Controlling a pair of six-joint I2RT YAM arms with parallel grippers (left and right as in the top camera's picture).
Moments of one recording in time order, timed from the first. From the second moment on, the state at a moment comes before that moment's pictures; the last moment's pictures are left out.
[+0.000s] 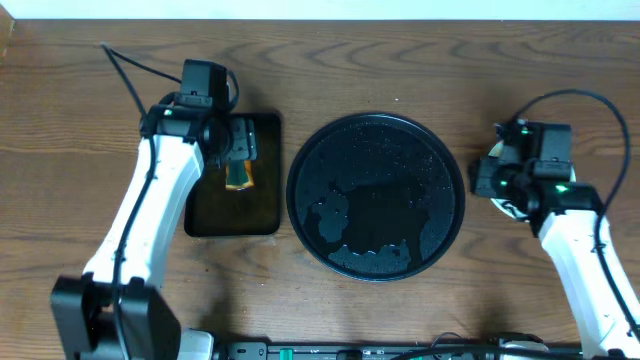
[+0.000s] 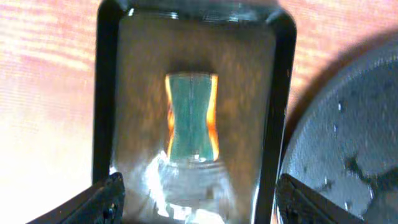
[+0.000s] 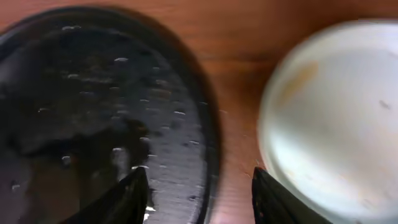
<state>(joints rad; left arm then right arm) -0.12 1.59 1.33 -0.95 -0.03 -0.23 0.01 1.31 0.90 -0.58 -0.14 0.12</state>
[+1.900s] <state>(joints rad) -0.11 0.49 0.89 -1.02 -0.01 -0.25 0.16 0.38 0.60 -0.75 0.08 0.11</state>
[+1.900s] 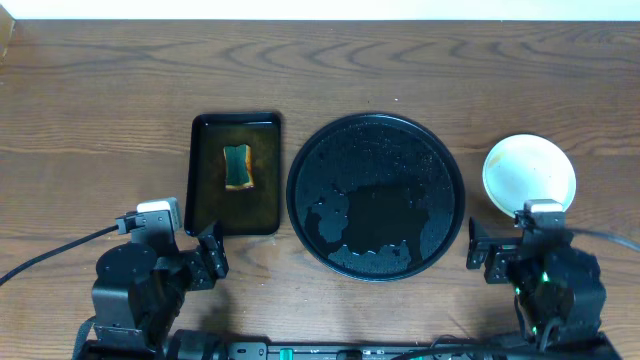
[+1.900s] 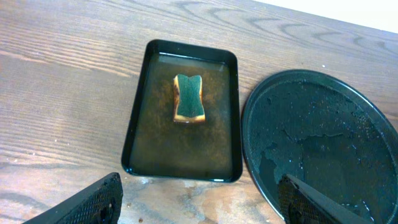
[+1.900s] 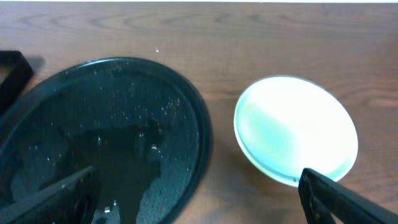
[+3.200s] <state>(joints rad) -0.11 0.49 0.88 -1.02 -0.01 -0.25 0.06 0.01 0.01 -0.07 0.01 0.10</state>
